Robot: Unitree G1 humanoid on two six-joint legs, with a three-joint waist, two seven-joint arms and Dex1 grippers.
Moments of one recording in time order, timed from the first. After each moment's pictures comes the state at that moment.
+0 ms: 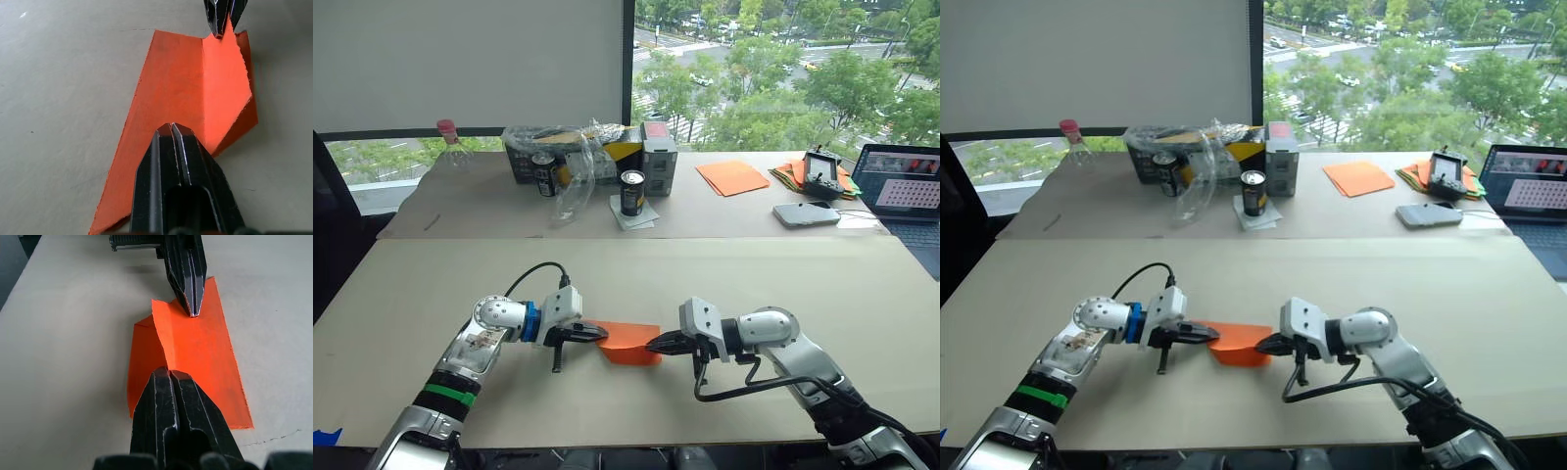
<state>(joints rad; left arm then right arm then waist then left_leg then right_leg) -0.46 0.58 -0.23 0.23 -0.16 0.07 -1.29 -0.40 -0.58 0.33 -0.08 0.22 0.24 1.14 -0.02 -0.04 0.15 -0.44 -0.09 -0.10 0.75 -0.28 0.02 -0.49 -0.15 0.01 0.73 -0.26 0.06</state>
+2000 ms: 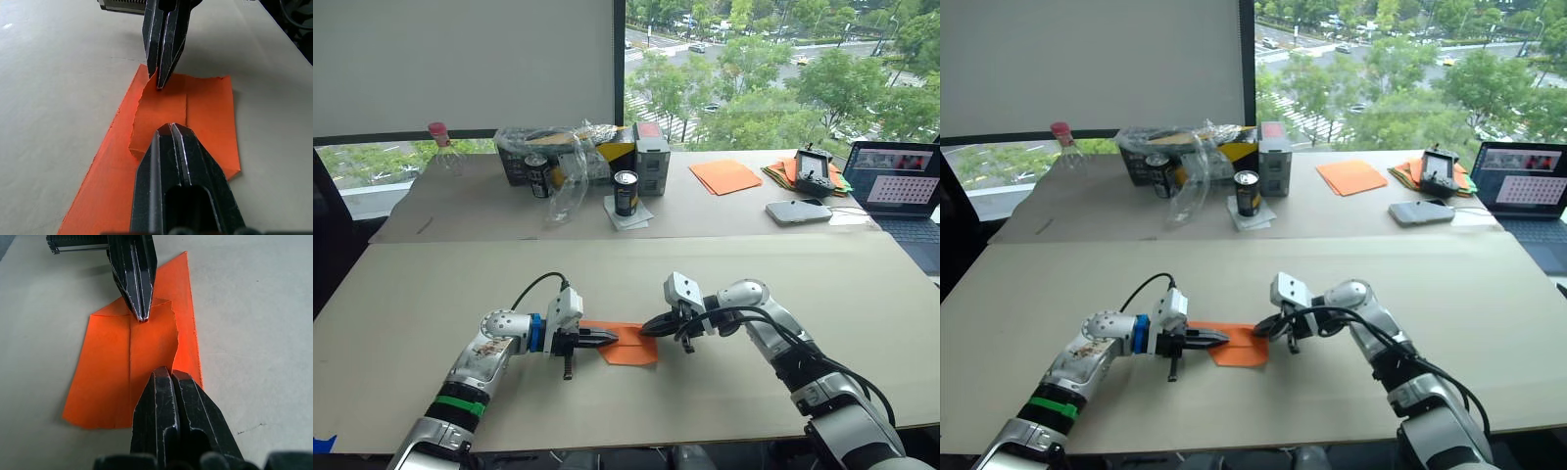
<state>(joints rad) -0.39 0.50 -0.20 0.26 -0.28 0.11 -1.28 -0.64 -0.46 0.36 0.33 0.13 0.20 1.27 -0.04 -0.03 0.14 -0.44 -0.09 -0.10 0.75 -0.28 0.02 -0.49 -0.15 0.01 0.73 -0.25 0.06</state>
